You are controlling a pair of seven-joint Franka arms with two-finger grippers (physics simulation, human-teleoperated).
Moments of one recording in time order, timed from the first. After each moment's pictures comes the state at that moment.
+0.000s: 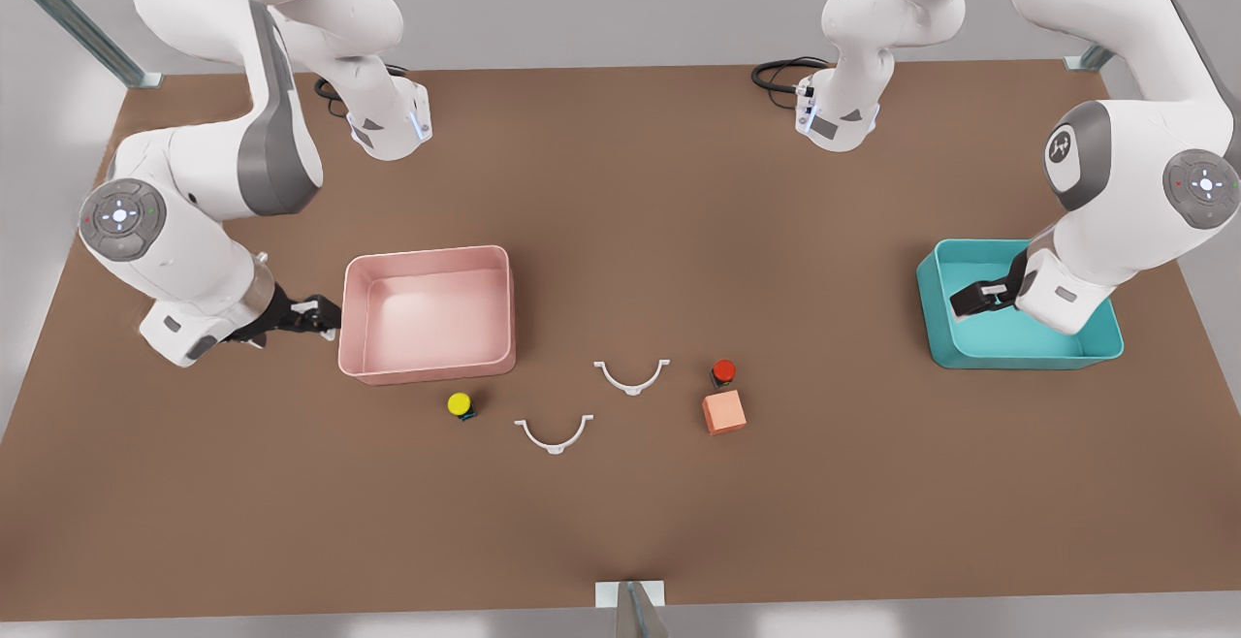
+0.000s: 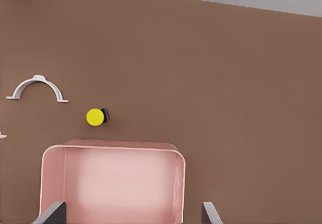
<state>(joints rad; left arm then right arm) 0.00 0.22 -0.03 -1.43 -0.01 1.63 -0.18 0.11 0.33 0.08 -1.30 -0.06 1.61 0.06</state>
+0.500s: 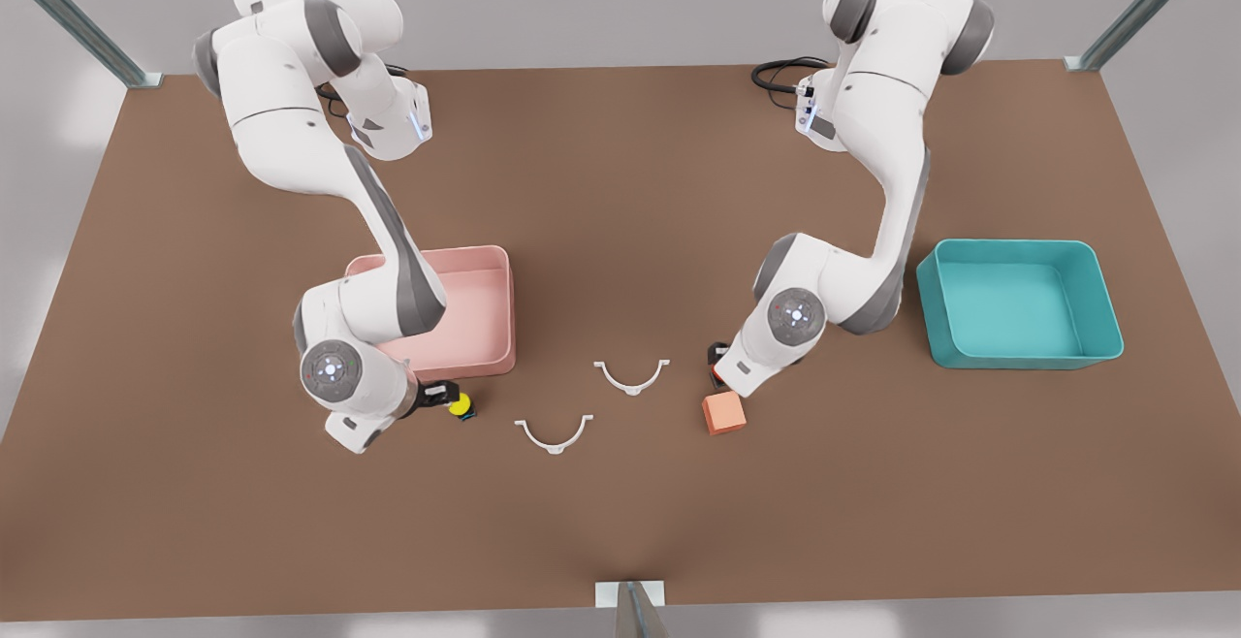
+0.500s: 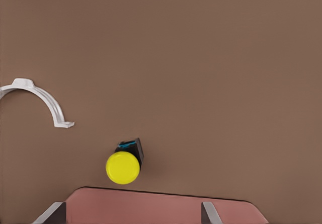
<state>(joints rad) -0.43 0.64 -0.03 -1.44 -0.01 1.98 -0.45 0.17 0.68 0.15 -1.32 -0.06 1.91 0.16</state>
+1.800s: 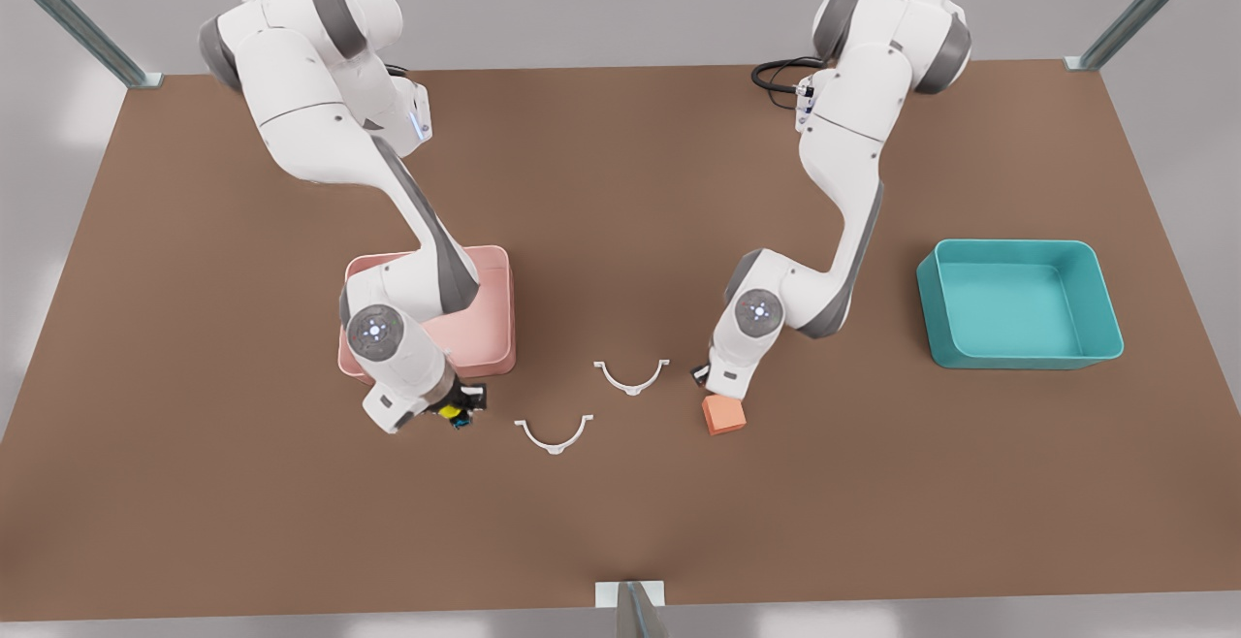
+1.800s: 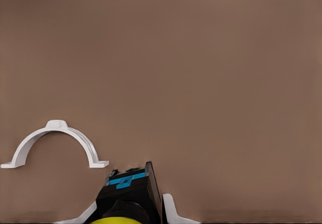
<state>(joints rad) -0.48 0.69 -0.03 -1.66 -0.01 2.36 -0.96 0.22 0.58 0.15 -1.55 -0.06 2.23 0.34</state>
